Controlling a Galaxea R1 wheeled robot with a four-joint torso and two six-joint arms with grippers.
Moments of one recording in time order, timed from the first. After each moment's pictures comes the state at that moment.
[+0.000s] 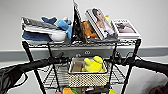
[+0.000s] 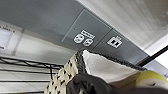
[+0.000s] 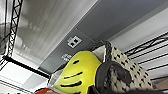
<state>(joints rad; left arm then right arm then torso) 0.20 2.50 -1.97 -0.54 0.27 -0.06 -0.21 2.52 -1.89 0.76 -0.24 -0.02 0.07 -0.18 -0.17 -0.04</state>
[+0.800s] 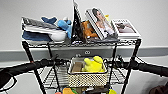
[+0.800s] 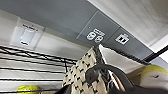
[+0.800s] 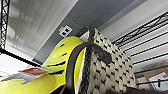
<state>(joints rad) 0.21 2.37 -1.85 -0.53 0.28 -0.05 -0.26 2.46 -1.82 0.74 -0.26 -0.02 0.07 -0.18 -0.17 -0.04</state>
